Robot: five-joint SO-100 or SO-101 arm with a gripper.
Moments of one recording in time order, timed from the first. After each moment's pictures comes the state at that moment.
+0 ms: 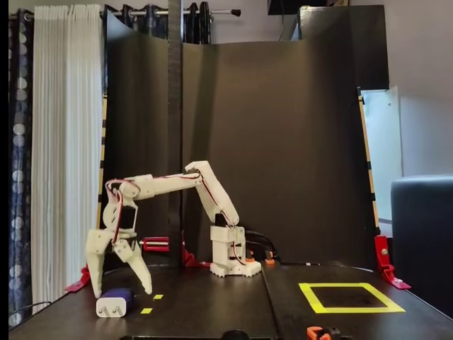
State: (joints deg) arm 45.3 54.5 63.9 69.5 -135.9
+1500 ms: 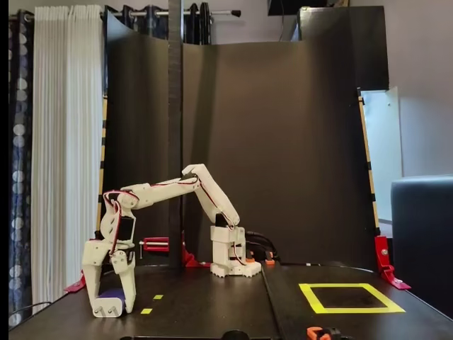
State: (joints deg) arm 45.2 50.6 62.7 66.9 -136.2
